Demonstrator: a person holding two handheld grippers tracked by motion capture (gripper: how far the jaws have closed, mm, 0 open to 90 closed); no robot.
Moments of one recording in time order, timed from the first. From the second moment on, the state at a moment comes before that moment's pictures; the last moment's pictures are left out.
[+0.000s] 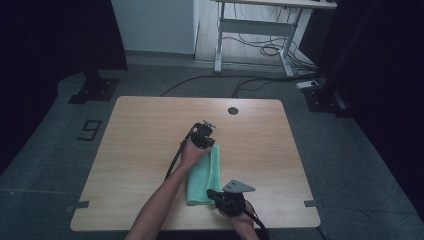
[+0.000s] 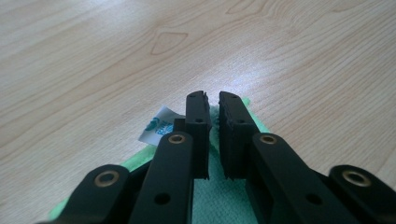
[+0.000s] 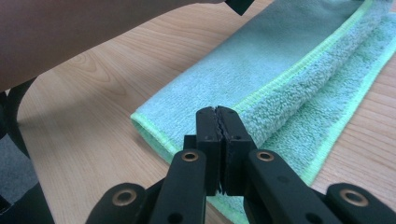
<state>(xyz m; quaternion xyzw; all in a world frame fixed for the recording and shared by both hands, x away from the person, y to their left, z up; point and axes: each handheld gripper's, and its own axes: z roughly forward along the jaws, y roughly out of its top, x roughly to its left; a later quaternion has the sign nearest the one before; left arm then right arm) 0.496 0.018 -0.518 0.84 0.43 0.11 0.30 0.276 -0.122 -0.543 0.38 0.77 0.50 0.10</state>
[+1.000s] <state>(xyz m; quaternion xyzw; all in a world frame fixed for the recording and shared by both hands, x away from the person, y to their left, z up) 0.477 0.054 -0.489 0.83 0.42 0.14 0.34 0.272 -0.160 -0.541 0.43 0.76 0.47 0.14</state>
